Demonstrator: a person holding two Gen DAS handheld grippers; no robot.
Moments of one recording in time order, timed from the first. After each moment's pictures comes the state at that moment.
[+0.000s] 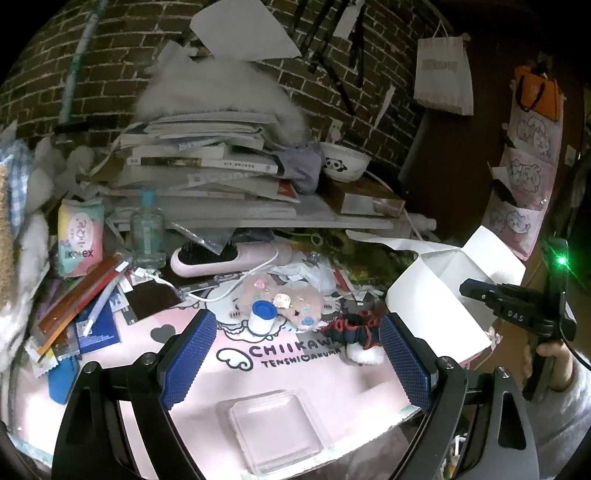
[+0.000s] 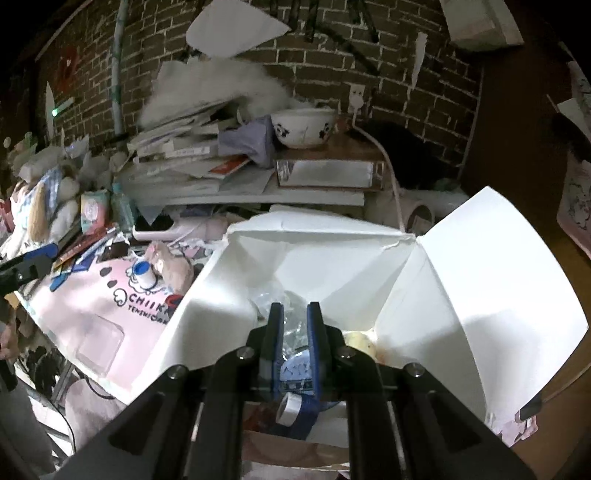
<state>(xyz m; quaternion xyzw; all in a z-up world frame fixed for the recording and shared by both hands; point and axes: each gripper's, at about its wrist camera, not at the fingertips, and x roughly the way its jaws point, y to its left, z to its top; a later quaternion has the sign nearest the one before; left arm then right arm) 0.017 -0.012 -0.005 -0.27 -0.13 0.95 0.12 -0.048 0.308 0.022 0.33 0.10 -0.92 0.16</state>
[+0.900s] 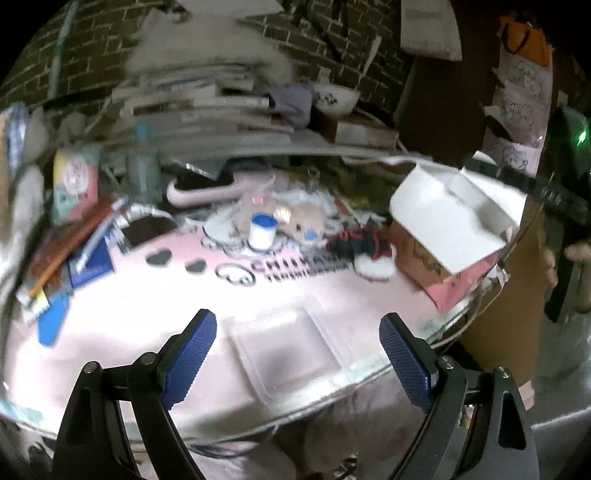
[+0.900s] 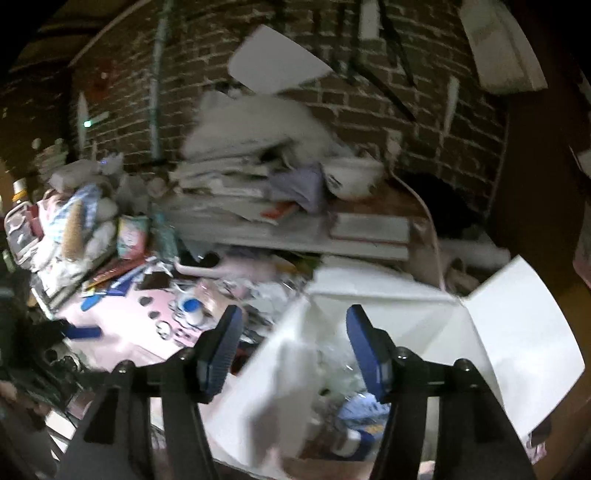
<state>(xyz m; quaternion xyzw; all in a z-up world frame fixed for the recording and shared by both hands) 0.049 0.004 -0.062 -0.34 -0.09 0.92 0.14 -0.019 0.255 0.054 0.25 0.10 -0.94 0.23</state>
